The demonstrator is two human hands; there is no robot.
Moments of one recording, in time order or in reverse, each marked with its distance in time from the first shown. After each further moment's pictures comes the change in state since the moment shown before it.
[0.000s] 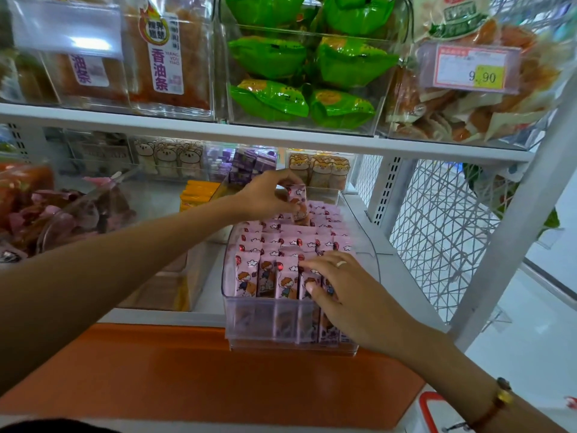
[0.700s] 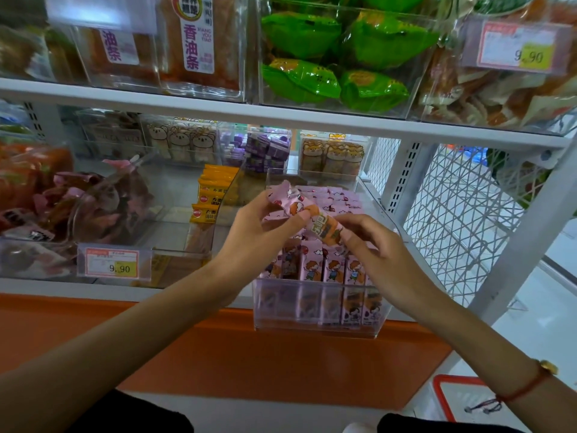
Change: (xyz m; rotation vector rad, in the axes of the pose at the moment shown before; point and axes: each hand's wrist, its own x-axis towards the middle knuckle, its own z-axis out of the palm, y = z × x) left_hand -0.128 0.022 0.018 -0.657 0.263 -0.098; right_hand 0.009 -0.014 -0.013 0.599 0.201 0.106
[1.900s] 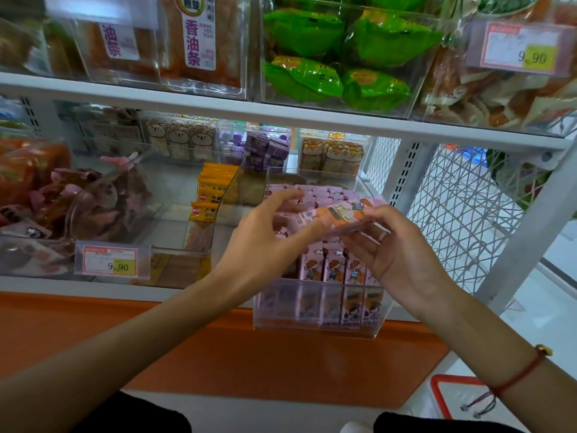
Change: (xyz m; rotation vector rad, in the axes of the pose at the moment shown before) left_hand -0.007 0.004 0.004 0.434 0.002 0.120; right_hand 0.006 -0.013 -0.008 0.971 0.089 0.314
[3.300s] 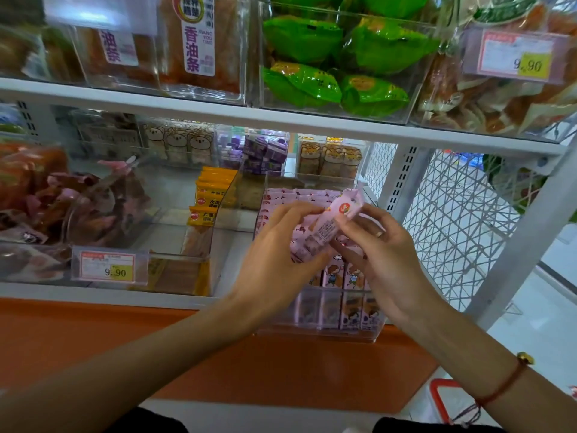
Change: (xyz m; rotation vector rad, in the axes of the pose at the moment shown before) left_hand -0.007 -0.005 0.019 0.017 0.032 0.175; right_hand 0.001 0.016 0.013 -0.225 0.151 -0.176
